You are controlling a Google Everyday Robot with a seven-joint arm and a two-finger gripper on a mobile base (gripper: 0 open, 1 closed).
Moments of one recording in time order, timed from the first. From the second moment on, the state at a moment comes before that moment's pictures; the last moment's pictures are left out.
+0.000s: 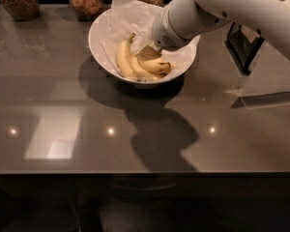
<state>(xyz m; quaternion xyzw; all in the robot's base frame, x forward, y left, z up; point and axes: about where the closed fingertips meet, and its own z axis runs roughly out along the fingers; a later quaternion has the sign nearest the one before) 0.627 -0.001 0.926 -0.57 0.73 0.07 0.39</state>
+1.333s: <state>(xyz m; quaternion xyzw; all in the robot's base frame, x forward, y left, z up) 0.641 -0.016 0.882 -0.56 0.75 0.05 0.35</state>
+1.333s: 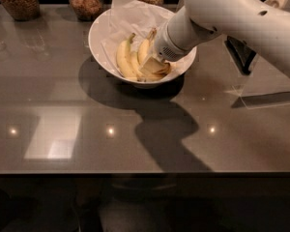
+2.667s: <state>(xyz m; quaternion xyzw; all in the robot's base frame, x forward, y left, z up) 0.656 -0.032 0.867 -0.56 0.76 0.00 0.33</state>
